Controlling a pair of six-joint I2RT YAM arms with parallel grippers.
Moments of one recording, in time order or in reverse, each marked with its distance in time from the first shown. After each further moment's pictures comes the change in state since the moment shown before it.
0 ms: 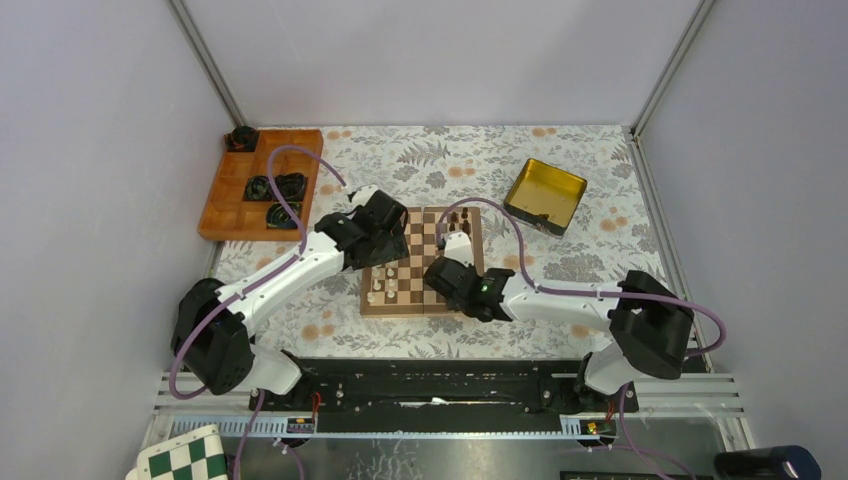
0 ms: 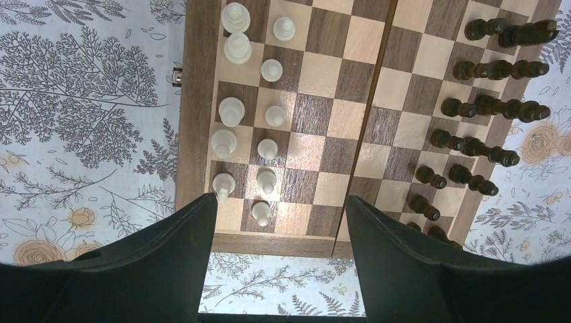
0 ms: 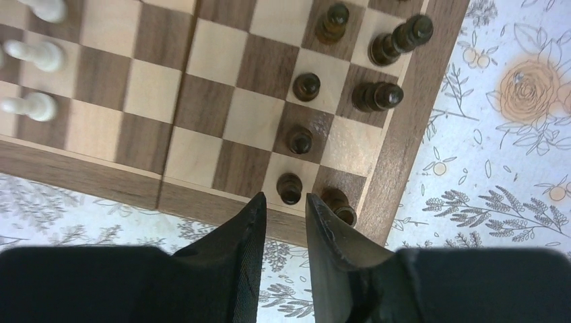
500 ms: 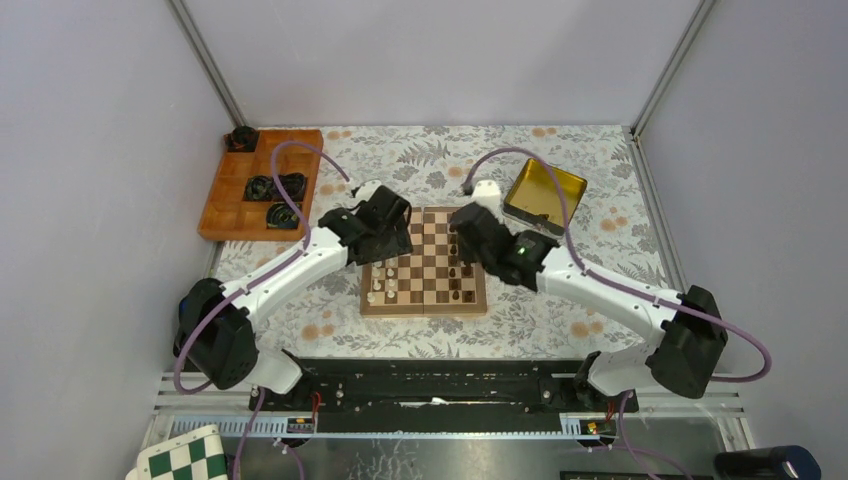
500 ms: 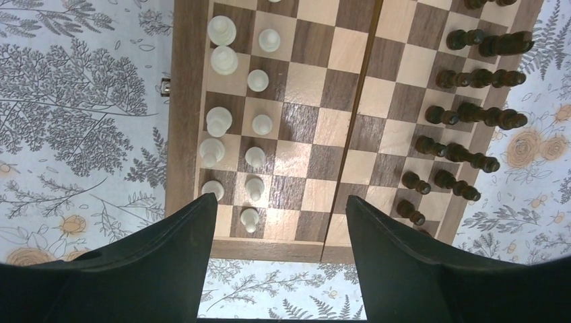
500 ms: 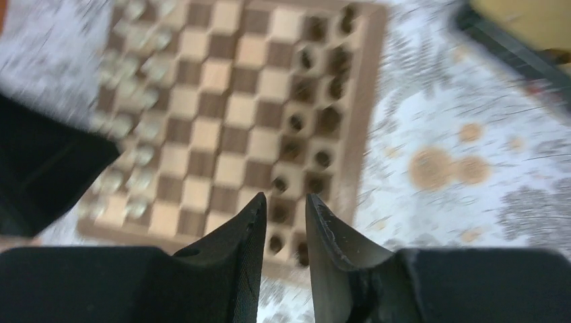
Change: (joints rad) left arm 0.000 0.021 0.031 0.002 0.001 0.000; right arm -0.109 -0.159 0.195 -0.102 -0.011 -0.079
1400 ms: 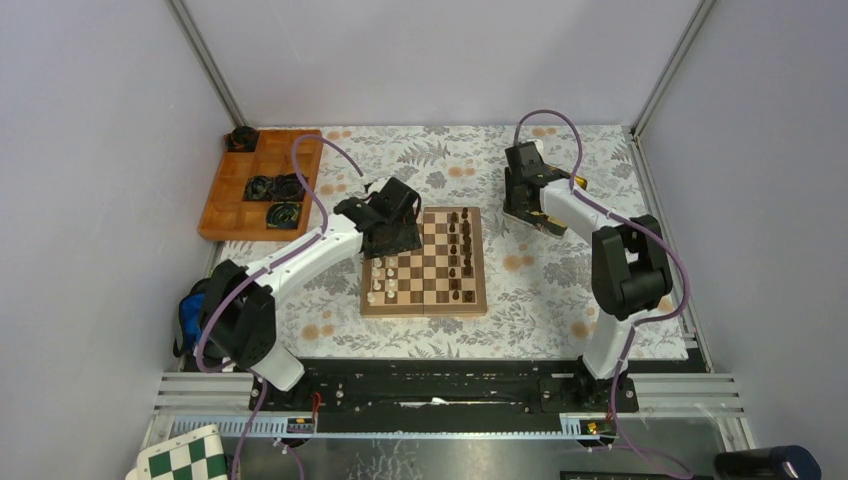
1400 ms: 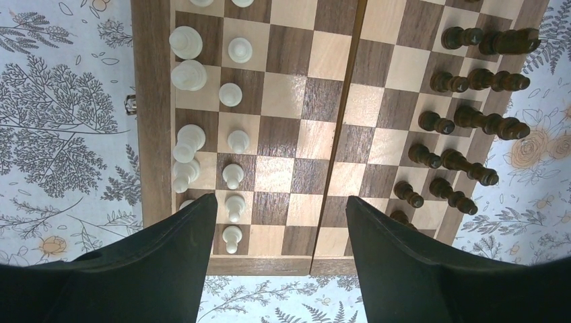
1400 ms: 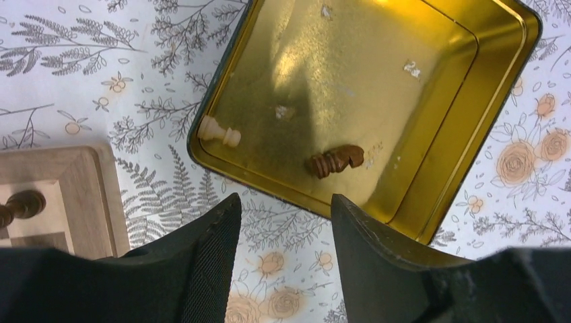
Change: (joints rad) left arm 0.017 0.140 0.092 0.009 0.058 0.042; right arm -0.636 0.443 0.223 0.067 -0.103 -0.375
